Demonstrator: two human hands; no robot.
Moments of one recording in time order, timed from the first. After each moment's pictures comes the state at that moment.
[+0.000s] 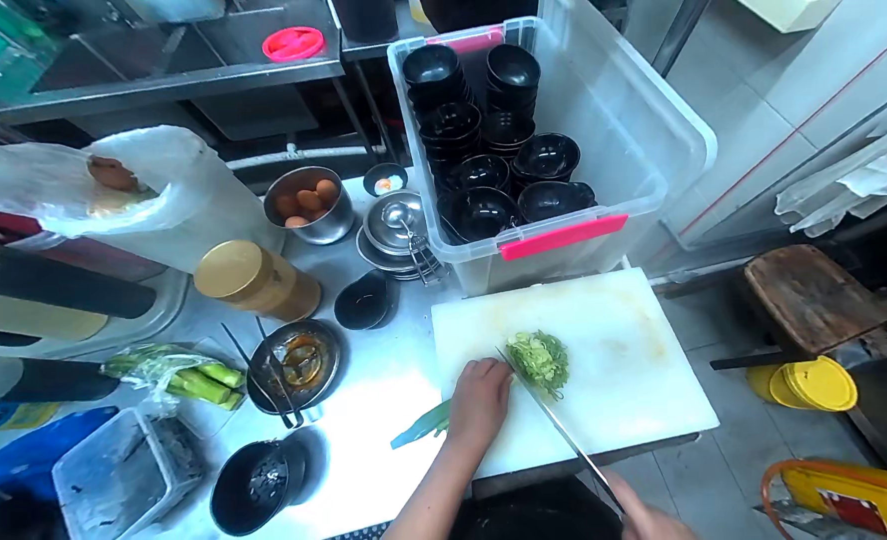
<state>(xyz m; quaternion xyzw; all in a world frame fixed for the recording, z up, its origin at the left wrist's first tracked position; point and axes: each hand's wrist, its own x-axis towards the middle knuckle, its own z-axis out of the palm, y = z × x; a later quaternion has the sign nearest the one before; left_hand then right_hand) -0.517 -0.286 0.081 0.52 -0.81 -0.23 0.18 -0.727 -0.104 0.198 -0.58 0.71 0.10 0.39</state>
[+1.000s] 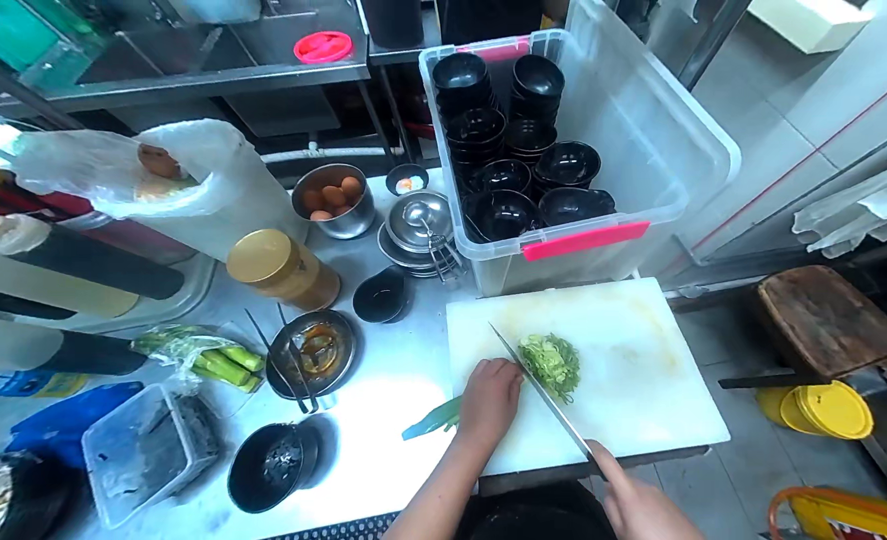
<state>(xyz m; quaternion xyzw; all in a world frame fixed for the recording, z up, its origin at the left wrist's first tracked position) -0.515 -0.288 0.079 0.52 -0.80 -0.24 0.18 -0.709 -0.142 0.192 -0.59 0.70 0.10 0.38</state>
